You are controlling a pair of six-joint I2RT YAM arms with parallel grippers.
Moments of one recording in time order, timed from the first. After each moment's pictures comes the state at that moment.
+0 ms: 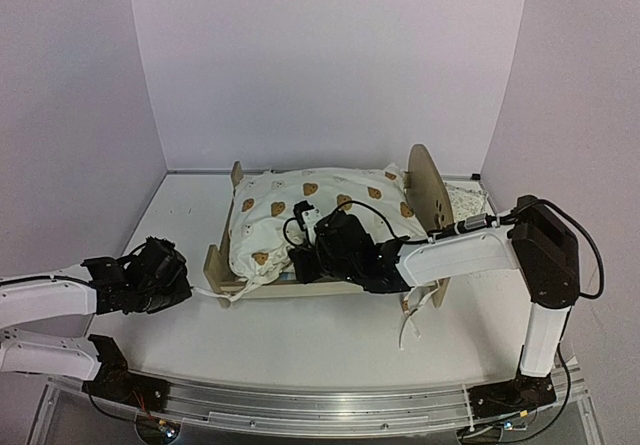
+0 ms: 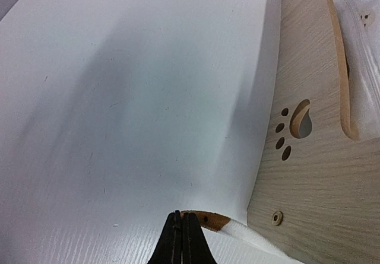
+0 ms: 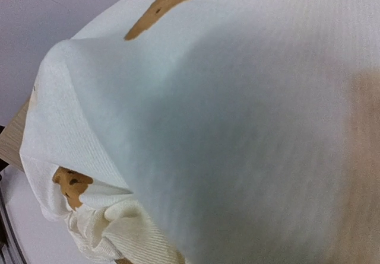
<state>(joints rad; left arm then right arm) -0.76 0.96 0.47 -0.50 -0.46 -1.05 1.05 1.93 1.22 0.19 0.20 0.40</state>
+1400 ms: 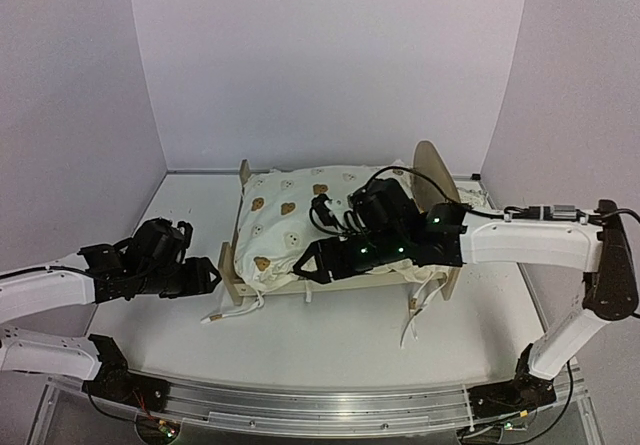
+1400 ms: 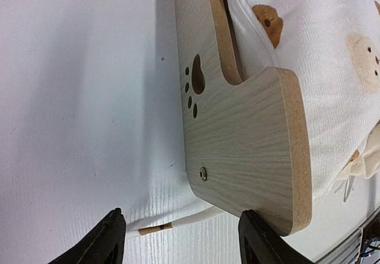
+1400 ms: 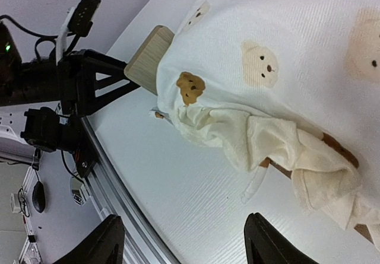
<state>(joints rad) -0.75 0.98 0.58 -0.42 -0.13 -0.76 1.04 1.60 1.22 -0.30 -0.18 0.55</state>
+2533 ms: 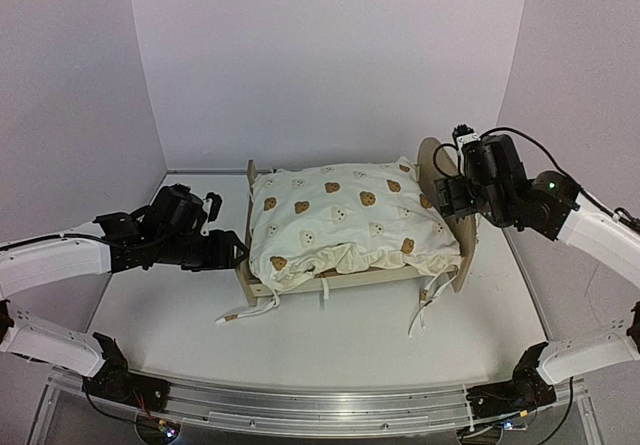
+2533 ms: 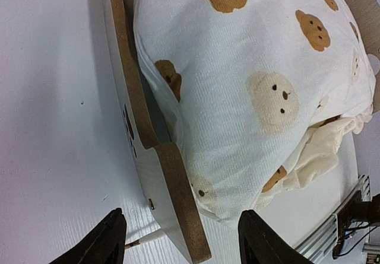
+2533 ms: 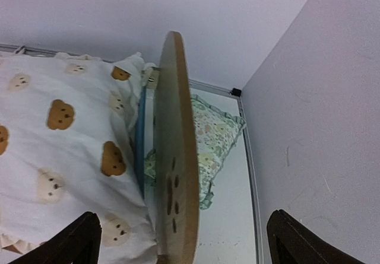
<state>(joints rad) -0.77 1.16 0.81 -0.39 -0.02 -0.66 0.72 1.20 1.19 -0.64 0.75 0.12</state>
